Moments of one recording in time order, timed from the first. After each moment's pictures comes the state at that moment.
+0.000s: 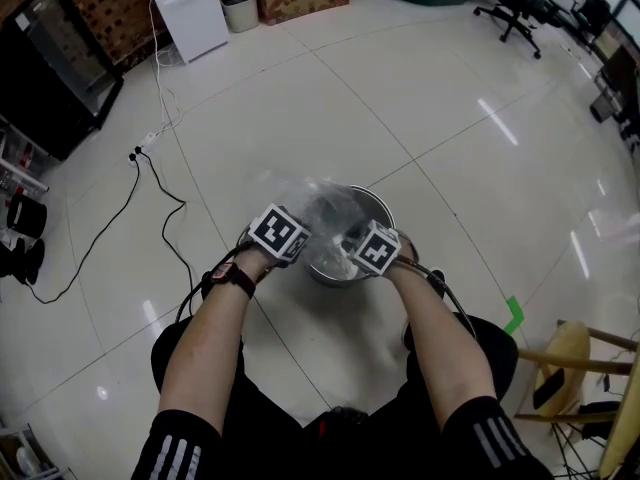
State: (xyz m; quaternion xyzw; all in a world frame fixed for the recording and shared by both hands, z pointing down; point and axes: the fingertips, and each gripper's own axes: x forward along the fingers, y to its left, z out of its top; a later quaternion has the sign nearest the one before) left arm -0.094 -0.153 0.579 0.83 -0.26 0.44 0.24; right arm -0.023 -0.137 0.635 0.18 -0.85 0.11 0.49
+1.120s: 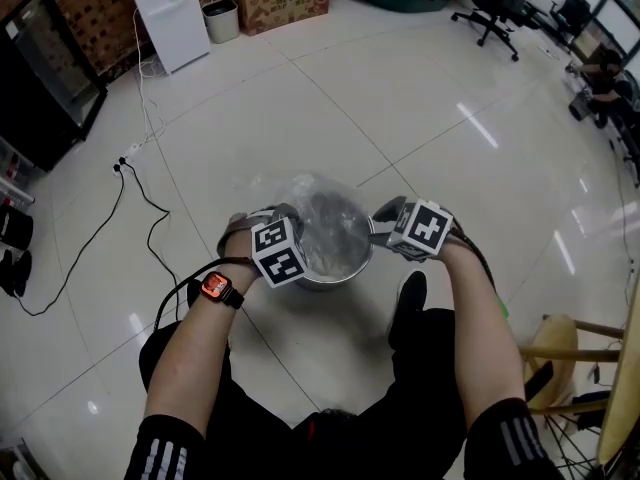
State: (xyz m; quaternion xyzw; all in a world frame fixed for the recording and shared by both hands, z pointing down) left arm -0.053 -0.150 0.507 0.82 -0.20 0.52 -0.10; right arm 0.067 -0.123 0.499 0.12 -0.84 0.09 0.53
